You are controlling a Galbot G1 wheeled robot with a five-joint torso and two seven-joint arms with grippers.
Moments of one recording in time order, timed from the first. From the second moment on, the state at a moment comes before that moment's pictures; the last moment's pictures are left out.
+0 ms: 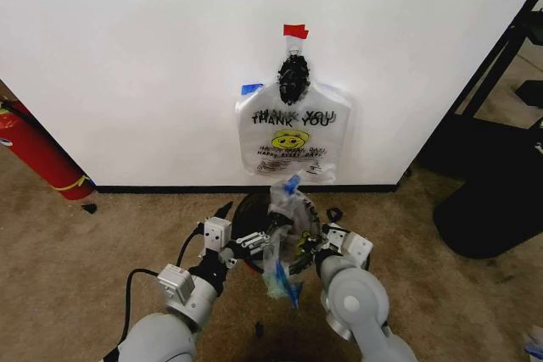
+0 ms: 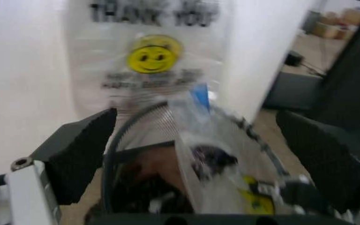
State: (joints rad) left arm 1.31 -0.79 0.01 -2.38 -0.60 0.10 -0.43; right arm -1.30 1.47 0.19 2.13 0.92 -0.56 0.83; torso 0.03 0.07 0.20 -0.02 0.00
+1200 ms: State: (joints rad) left arm 0.68 -0.79 0.42 -2.27 -1.09 0.47 -0.56; right arm -1.36 1.49 0.23 2.24 0.80 -0.56 0.80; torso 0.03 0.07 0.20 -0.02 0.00
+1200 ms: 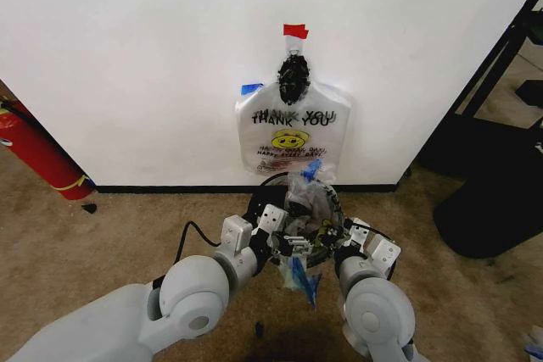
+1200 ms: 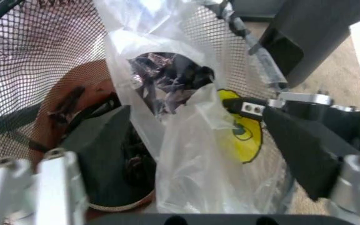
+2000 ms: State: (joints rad) left arm 0.72 -0.81 0.41 -2.24 -1.08 0.42 -0.61; right arm -1.35 1.50 0.23 2.23 0.81 -0.56 0.81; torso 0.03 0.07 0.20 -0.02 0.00
